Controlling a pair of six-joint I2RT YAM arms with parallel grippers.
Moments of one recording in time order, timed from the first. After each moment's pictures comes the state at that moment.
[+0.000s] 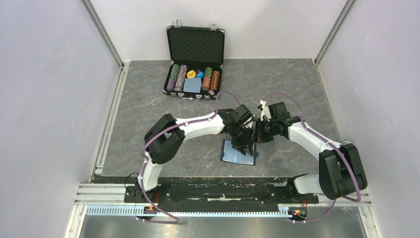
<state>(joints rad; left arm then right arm) -0.99 2.05 1.51 -0.55 0.44 -0.67 0.28 1.35 0.71 -0.45 -0.46 0.29</state>
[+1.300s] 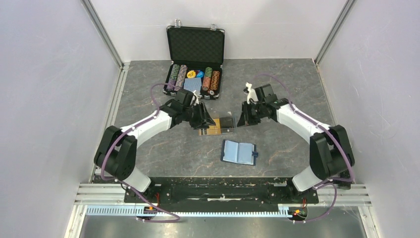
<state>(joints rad) -0.53 1.57 0.98 -0.23 0.42 -0.79 0.37 1.53 0.99 -0.46 -0.46 0.29</state>
